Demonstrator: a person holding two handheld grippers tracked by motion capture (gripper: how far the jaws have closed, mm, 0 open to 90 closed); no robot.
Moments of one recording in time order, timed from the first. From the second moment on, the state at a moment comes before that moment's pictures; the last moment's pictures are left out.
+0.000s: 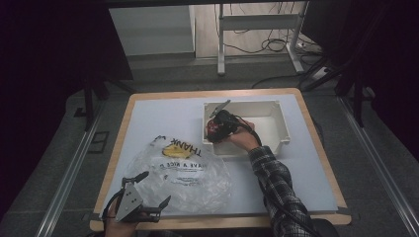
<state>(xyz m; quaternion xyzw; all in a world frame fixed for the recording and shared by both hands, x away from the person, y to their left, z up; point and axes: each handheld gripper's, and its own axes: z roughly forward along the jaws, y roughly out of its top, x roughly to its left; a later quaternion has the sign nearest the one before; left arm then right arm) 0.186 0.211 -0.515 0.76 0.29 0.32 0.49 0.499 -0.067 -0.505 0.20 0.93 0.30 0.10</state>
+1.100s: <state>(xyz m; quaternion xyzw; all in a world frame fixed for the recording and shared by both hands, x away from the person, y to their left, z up) 0.186 0.211 -0.515 0.76 0.29 0.32 0.49 0.498 -0.067 -0.501 0.21 0.92 0.31 0.10</state>
